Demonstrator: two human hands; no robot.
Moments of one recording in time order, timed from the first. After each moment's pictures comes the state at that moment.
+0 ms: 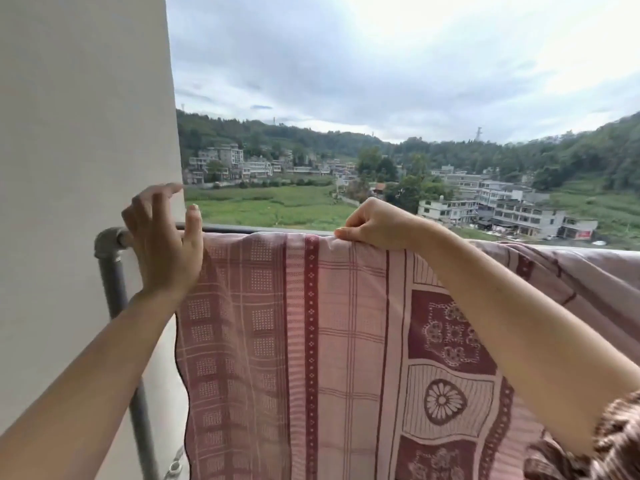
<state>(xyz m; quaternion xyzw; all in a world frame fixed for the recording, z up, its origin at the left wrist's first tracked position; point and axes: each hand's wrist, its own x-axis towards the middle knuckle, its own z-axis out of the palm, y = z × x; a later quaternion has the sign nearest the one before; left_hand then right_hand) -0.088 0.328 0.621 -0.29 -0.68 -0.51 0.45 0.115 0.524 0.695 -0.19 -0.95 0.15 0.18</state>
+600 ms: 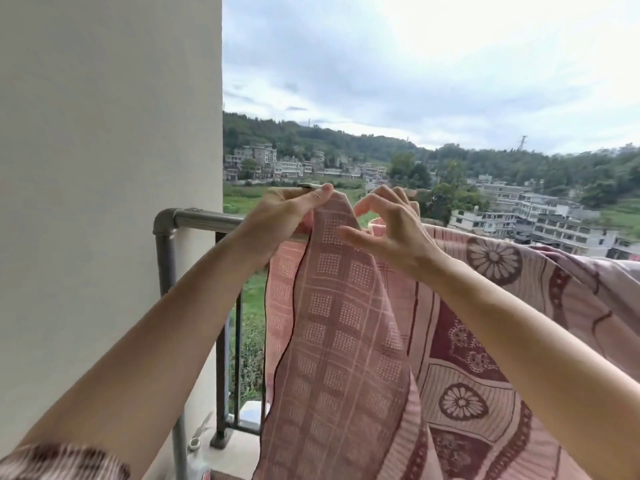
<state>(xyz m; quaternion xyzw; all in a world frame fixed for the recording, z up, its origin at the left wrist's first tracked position) 0.001 0.318 0.667 -0.50 -0.58 -0.63 -0.12 0.119 0.478 0.658 -0.04 -0.92 0.08 0.39</state>
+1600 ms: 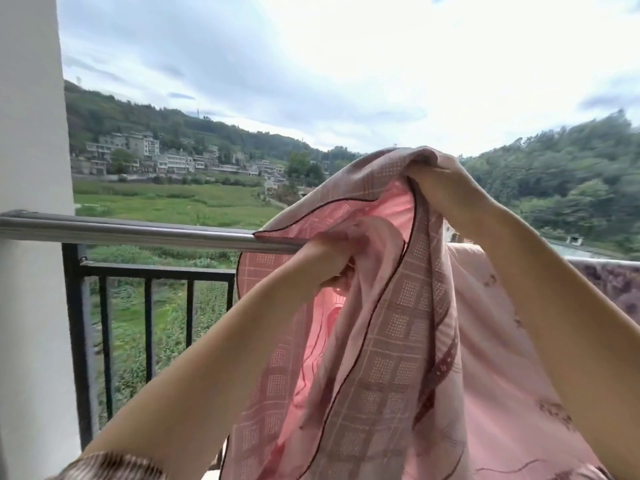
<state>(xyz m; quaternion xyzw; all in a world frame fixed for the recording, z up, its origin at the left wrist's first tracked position) 0.139 0.451 0.650 -0.50 -0.56 -0.57 -0.33 0.281 0.513 0.741 -0.26 -0.82 0.24 0.46</state>
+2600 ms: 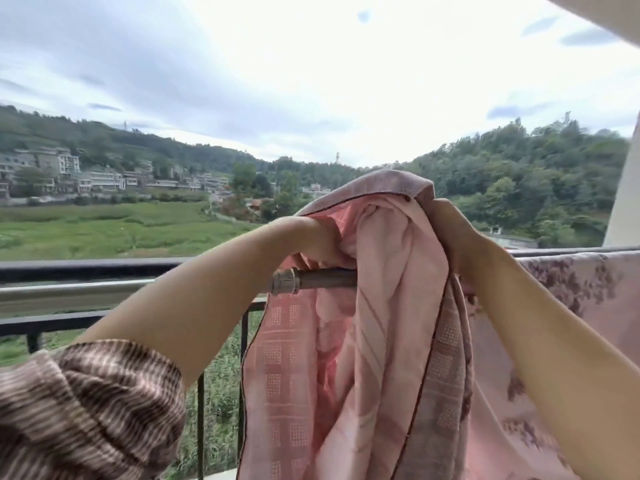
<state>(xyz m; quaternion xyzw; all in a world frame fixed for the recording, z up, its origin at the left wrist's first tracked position) 0.176 0.570 0.721 -0.71 -0.69 -0.13 -0.10 0.363 0.613 0.717 -0.30 -0.60 0.55 0.50</state>
